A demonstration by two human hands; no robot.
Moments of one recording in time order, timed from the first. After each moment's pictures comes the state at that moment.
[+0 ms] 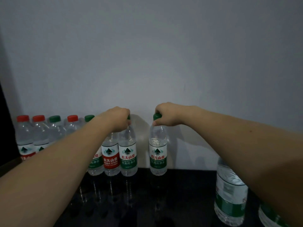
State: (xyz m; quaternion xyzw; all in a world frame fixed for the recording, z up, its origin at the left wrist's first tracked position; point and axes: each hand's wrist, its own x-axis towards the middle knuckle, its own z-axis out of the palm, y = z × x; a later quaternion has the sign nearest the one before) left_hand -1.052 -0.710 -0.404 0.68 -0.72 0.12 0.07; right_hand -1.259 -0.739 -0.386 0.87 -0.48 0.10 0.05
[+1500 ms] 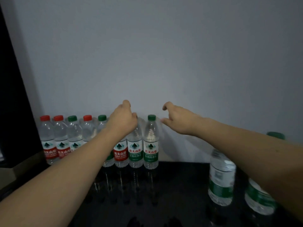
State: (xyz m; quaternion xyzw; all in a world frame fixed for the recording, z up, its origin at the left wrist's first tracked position) left_hand -1.067 -0.646 -0.408 0.66 -0.66 0.08 0.36; right_hand -1.281 -0.678 -0.400 0.85 -0.47 0.23 0.01
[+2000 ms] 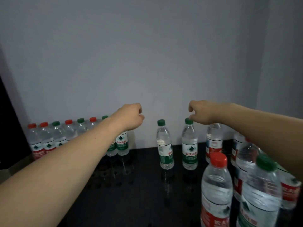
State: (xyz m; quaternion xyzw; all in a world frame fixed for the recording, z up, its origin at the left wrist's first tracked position) left_hand -1.230 -0.495 -0.347 0.61 -0.77 0.06 0.19; right_hand -1.504 -0.502 -0.346 0.77 -0.64 0.08 0.05
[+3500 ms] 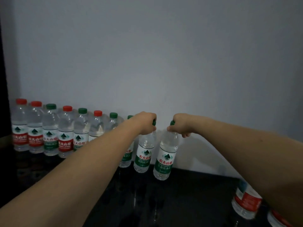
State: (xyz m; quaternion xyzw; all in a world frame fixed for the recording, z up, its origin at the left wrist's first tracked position) left_hand -1.191 -0.652 -0.391 0.60 -0.78 0.03 0.16; right_hand -1.355 -0.645 -0.355 0.77 -0.63 0.01 -0.01
